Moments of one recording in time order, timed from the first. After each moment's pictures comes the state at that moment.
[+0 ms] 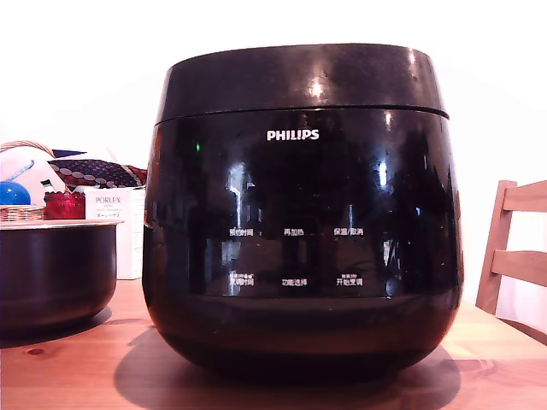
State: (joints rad) arm -0.12 0.00 0.07 0.26 0.59 -0.23
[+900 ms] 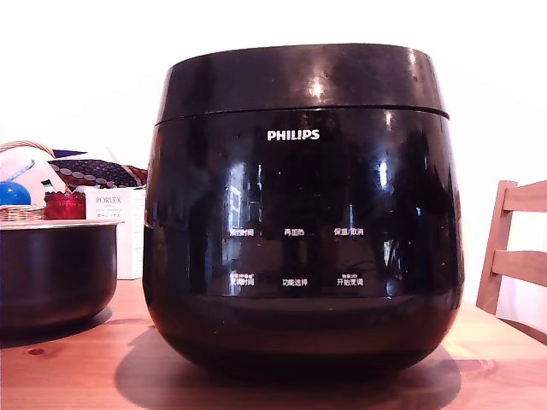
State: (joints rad) arm -0.44 0.46 0.30 0.36 0.67 -0.17
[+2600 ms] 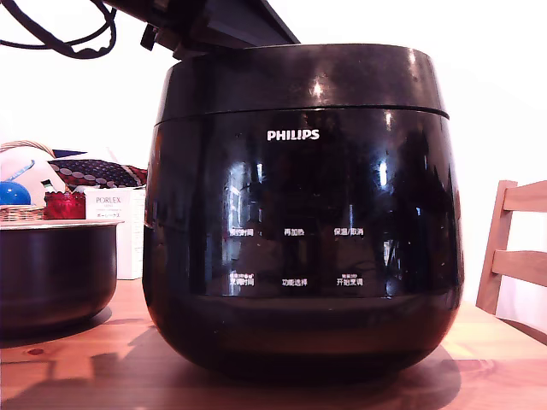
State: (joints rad) arm -0.87 1.17 0.70 0.18 0.20 0.06
